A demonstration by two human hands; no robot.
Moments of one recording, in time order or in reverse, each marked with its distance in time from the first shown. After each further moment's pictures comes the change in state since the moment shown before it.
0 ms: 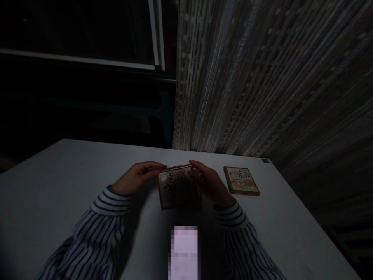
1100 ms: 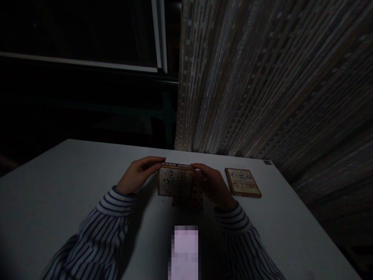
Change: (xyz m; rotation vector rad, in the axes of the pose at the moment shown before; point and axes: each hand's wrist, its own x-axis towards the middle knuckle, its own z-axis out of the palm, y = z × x) left_hand 0.002 0.009 0.002 0.005 0.195 0.098; right_hand 0.000 -0.004 -0.003 0.066 0.016 -0.002
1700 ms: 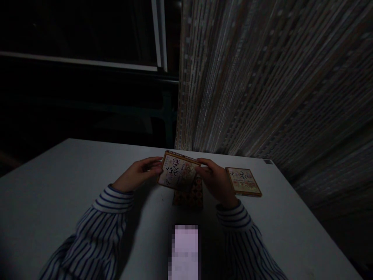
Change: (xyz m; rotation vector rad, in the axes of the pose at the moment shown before) left_hand 0.001 -0.018 -0.005 -0.101 -0.121 -0.150; right_hand 0.001 0.007 -0.006 0.093 0.107 0.182
